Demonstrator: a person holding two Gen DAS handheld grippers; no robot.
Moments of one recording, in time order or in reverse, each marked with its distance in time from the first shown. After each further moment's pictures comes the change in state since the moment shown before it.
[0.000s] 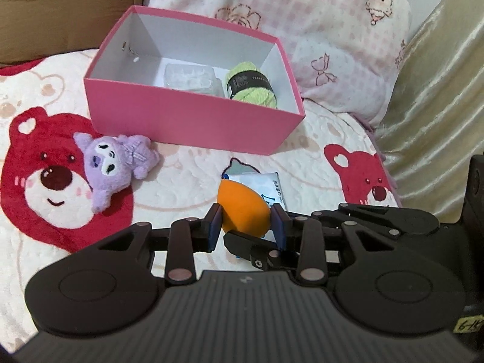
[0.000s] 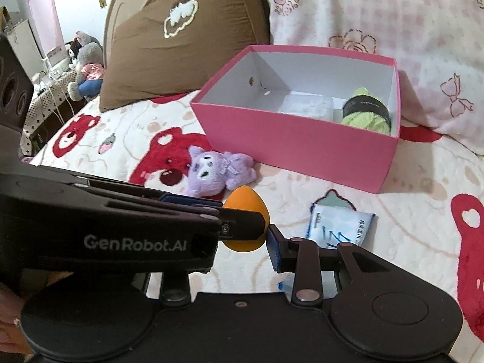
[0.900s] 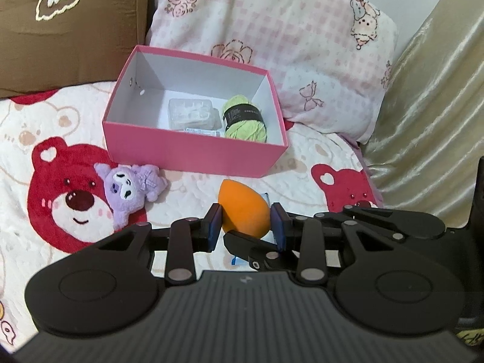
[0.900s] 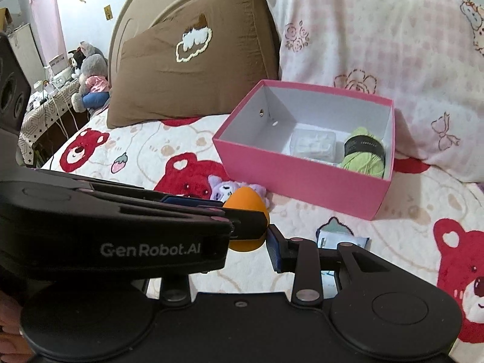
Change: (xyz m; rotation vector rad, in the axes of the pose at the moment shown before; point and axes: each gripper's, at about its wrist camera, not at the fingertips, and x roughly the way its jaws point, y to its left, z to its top) left arm -0.063 -0.019 0.025 0.027 -0.043 0.017; right arm -0.050 0.041 0.032 -0.013 -0.042 -0.046
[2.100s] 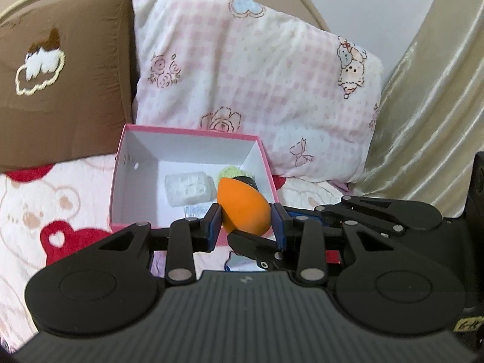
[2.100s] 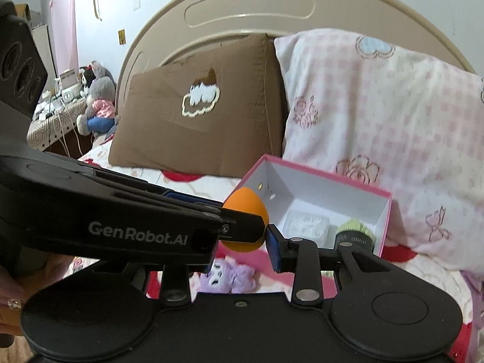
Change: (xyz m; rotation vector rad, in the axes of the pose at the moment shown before) left arm -0.017 0.006 0.103 0.090 -0.084 -0.048; right arm -0.012 0.001 0.094 -0.106 -0.128 -0.008
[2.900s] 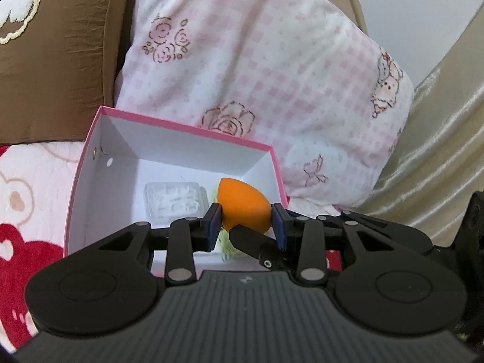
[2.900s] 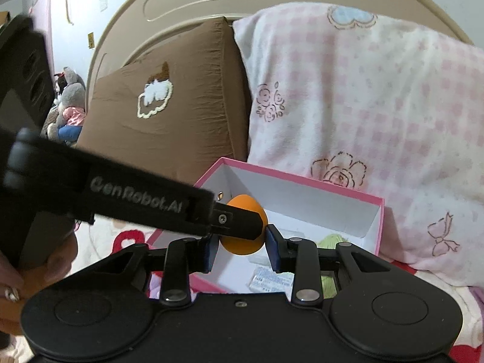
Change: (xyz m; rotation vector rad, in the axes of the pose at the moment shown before) left arm 0.115 0.059 0.025 -0.160 0.025 -0.101; right arm 0.089 -0.064 0.002 0.039 -0.019 -0.049
